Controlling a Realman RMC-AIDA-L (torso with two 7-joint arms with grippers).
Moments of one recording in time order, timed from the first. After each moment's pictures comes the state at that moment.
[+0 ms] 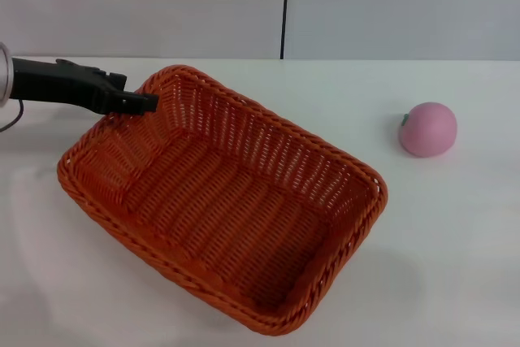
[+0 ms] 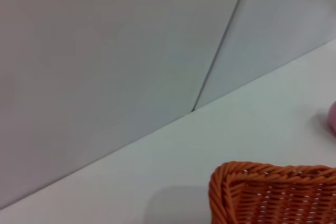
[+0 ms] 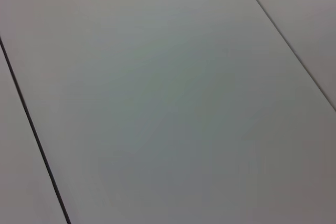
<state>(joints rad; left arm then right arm) -0.54 -2.06 0.82 1.11 2.32 1.47 -2.05 0.30 2.07 0.21 -0.04 -1.17 -1.51 0.64</state>
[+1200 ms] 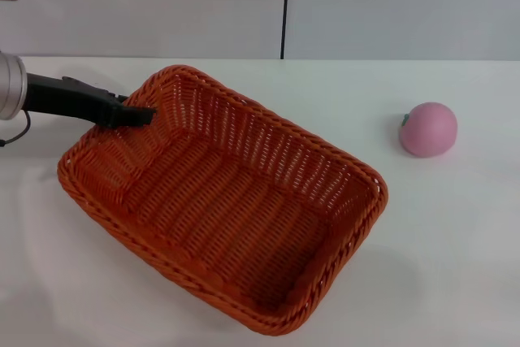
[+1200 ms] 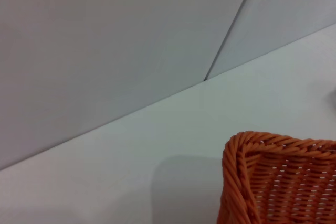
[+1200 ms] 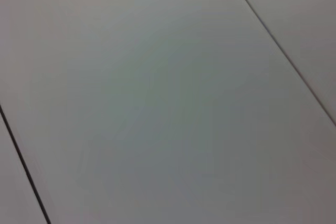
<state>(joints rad) -0.55 -2.06 0.88 1.06 2.37 1.42 -2.13 0.29 2.07 0.22 -0.06 -1.17 -1.44 0.68</state>
